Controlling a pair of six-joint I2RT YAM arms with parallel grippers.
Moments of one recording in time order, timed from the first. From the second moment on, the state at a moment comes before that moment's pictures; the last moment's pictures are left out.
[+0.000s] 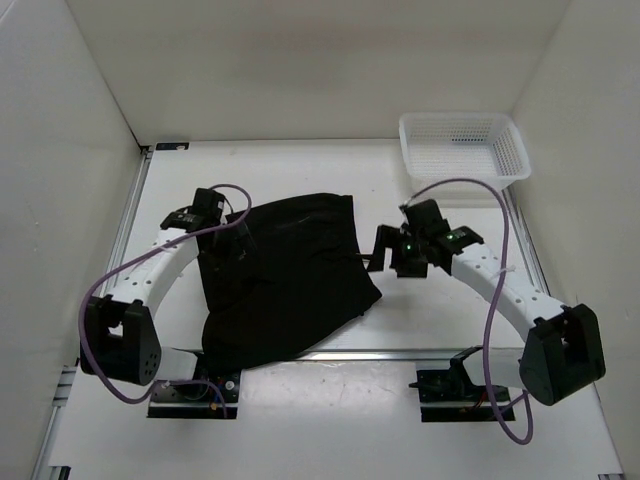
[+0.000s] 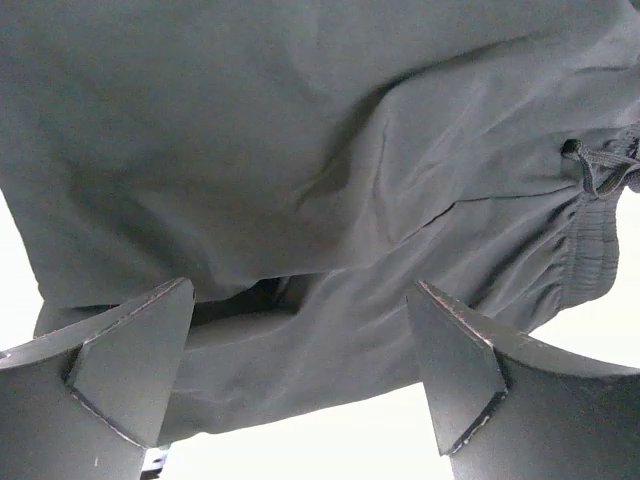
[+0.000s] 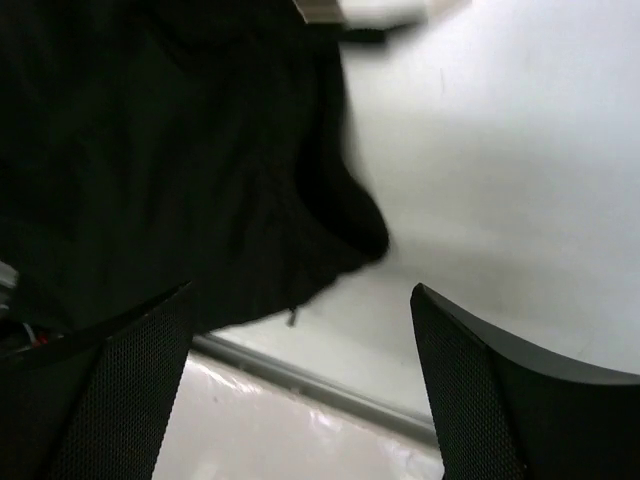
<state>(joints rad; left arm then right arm) -0.19 1.36 1.02 -0.84 0.13 -0.61 0.47 1.27 0.96 -0.65 -0.20 0.52</state>
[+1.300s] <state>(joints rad) -0.21 2.62 2.53 -1.01 0.09 -0.48 0.33 1.66 1.13 -0.56 -0.15 0.59</state>
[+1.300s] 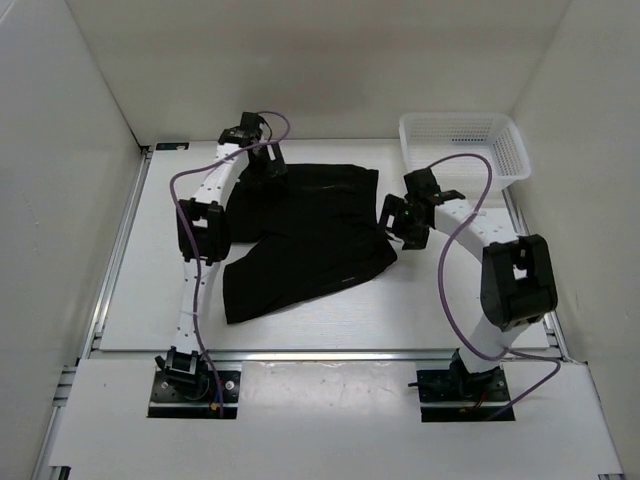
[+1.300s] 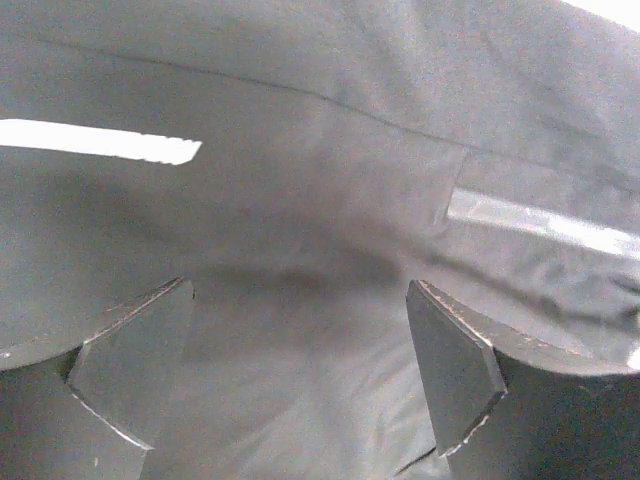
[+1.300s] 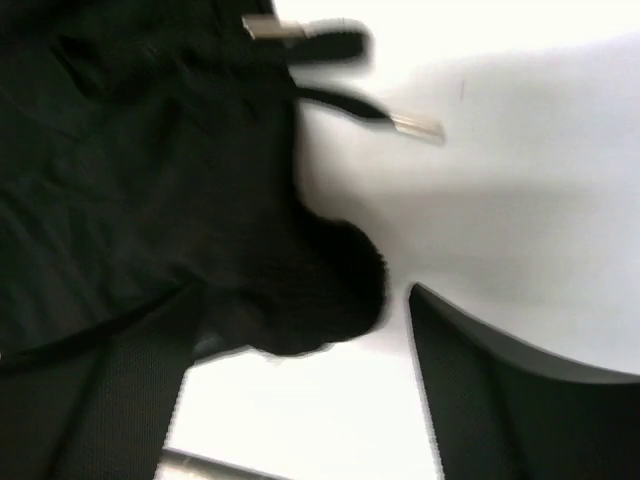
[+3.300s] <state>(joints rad) -0.19 1.46 1.05 -0.81 -0.02 -0.80 0.29 1.67 1.13 -0.47 -0.29 0.59</state>
